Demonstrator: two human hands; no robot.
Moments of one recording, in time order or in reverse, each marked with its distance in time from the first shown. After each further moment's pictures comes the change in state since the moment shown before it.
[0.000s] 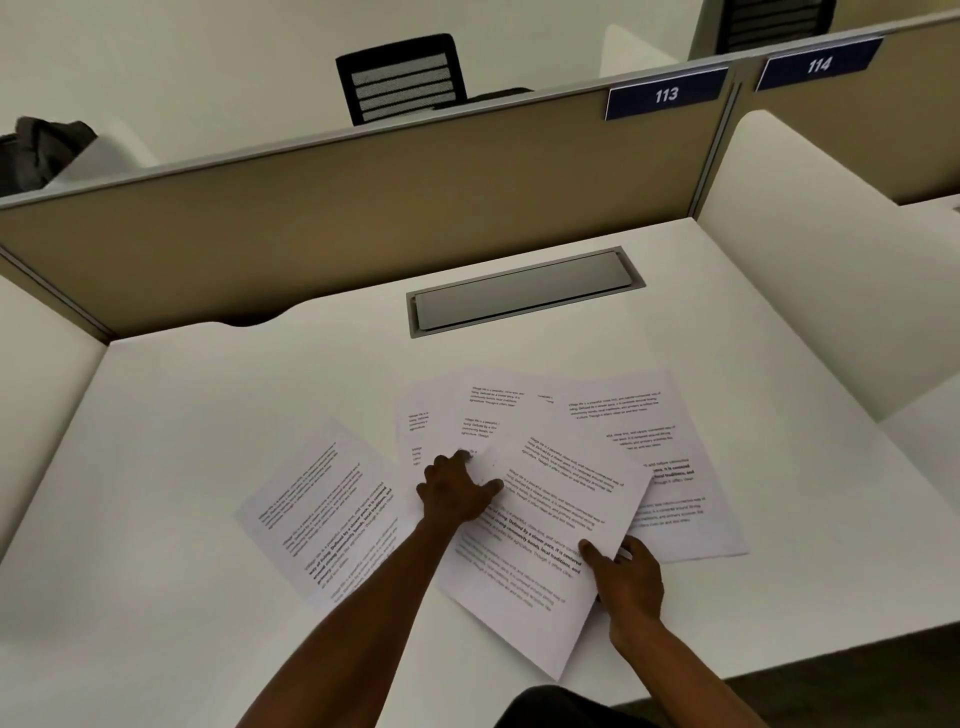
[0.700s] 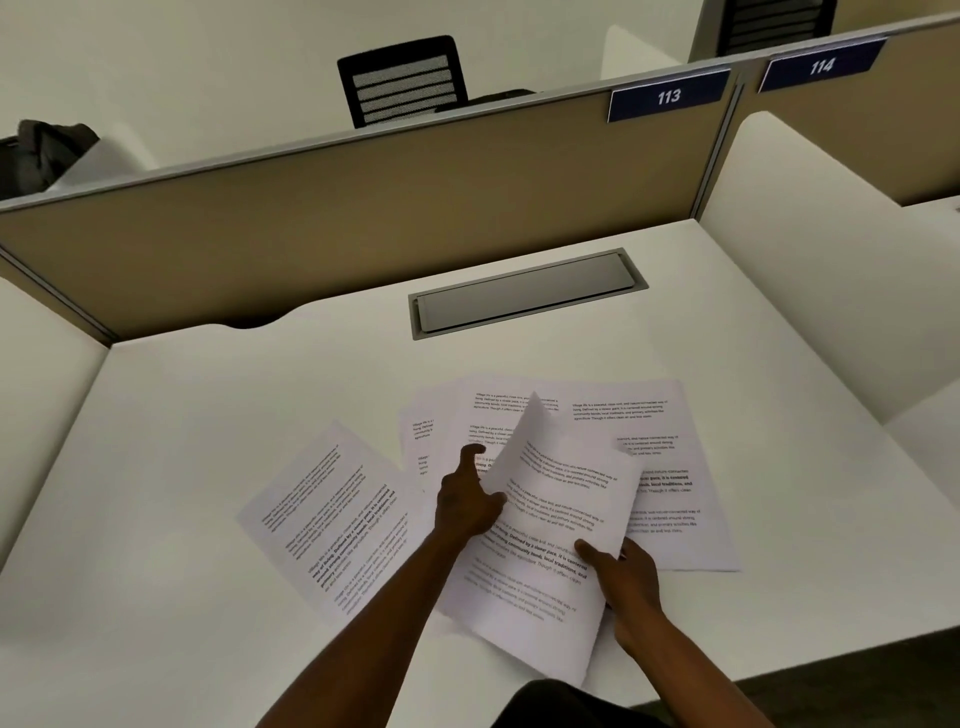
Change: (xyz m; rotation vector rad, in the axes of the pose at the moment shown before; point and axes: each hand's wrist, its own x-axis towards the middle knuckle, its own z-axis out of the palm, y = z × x) left_hand -0.025 0.013 -0.005 -0.292 -0.037 0.076; right_hand 0.001 -0.008 0.001 0.074 -0.150 0.052
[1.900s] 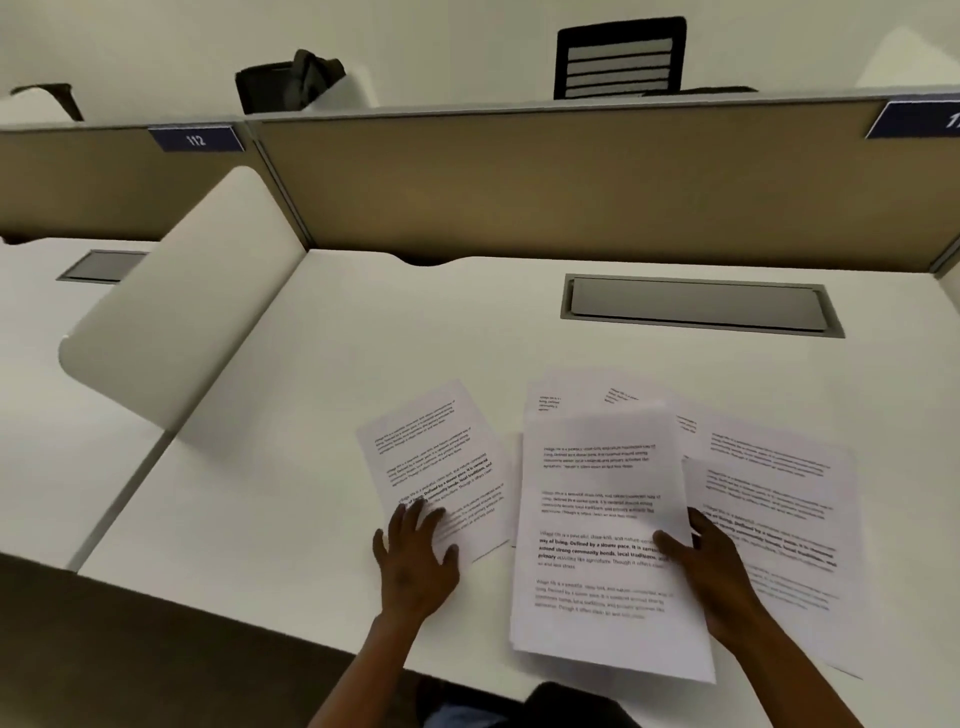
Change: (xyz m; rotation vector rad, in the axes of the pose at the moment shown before) left_hand -0.118 -0.197 -0.032 0.296 0.520 -0.188; right_hand 0.004 -0.050 0.027 -0.317 -0.406 -0.192
